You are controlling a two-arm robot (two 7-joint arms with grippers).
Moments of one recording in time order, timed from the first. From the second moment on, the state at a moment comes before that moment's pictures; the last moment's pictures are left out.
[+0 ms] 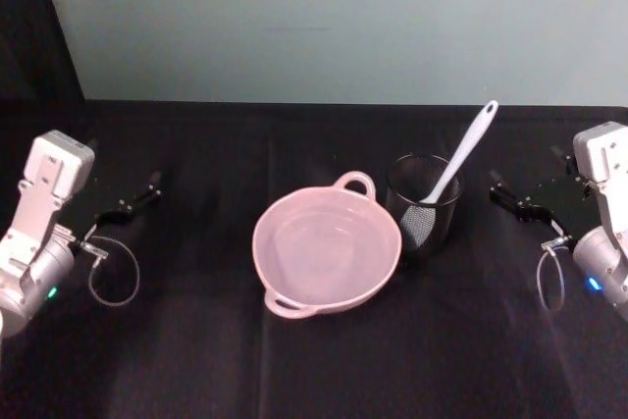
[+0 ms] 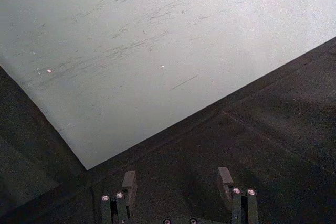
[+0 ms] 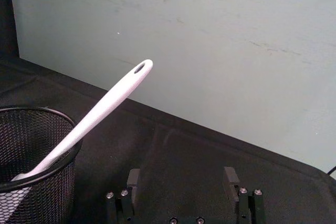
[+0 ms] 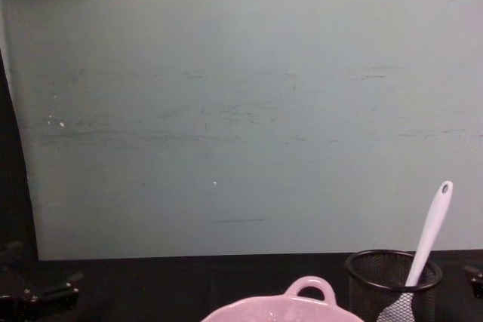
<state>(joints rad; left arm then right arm) -0.20 0.60 0.45 -1.41 -0.25 -0.12 0.03 0.21 0.46 -0.29 -1.34 0.18 -0.04 0.06</state>
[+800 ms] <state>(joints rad) -0.20 0.60 0.45 -1.41 -0.25 -0.12 0.03 0.21 0.46 -0.29 -1.34 0.18 -0.03 0.07</state>
